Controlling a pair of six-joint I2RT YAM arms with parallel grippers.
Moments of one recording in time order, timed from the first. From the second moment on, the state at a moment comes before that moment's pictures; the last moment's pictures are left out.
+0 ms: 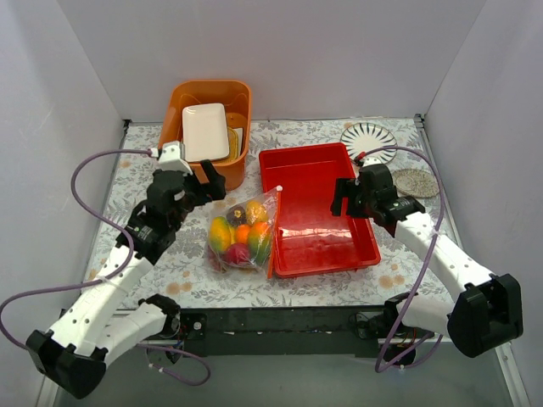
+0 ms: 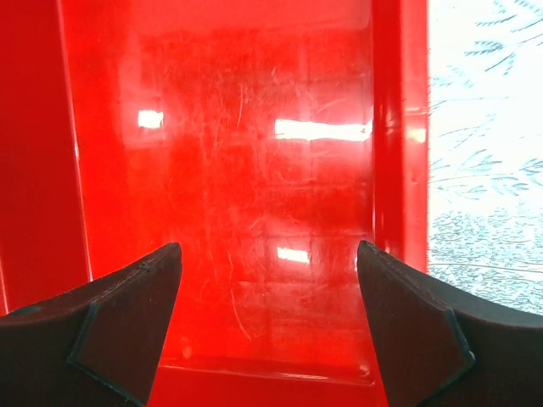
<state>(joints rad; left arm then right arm) -0.52 0.89 0.91 -0.34 -0.31 -0.47 0.41 1.18 0.87 -0.48 0.05 0.36</state>
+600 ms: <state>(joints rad) 0.19 0.89 0.72 -0.31 0.06 -0.49 0.09 1.09 0.87 -0.58 0.14 0.24</state>
